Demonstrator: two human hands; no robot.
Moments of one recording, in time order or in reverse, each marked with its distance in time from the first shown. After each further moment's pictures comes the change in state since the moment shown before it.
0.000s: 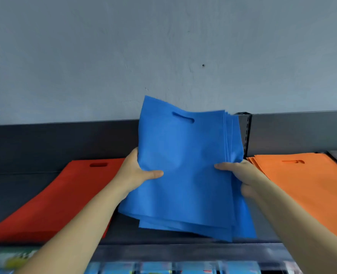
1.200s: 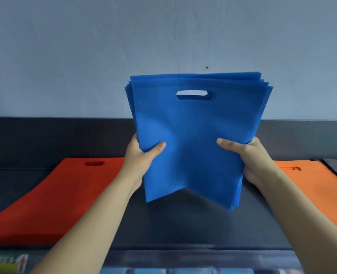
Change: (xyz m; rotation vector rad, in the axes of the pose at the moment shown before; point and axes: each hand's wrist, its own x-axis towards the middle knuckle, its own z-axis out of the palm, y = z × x) left_hand 0.018 0.019 0.016 -0.441 0.151 0.099; right_hand -0.012 -0.043 0.015 0.055 -0.177 -0.470
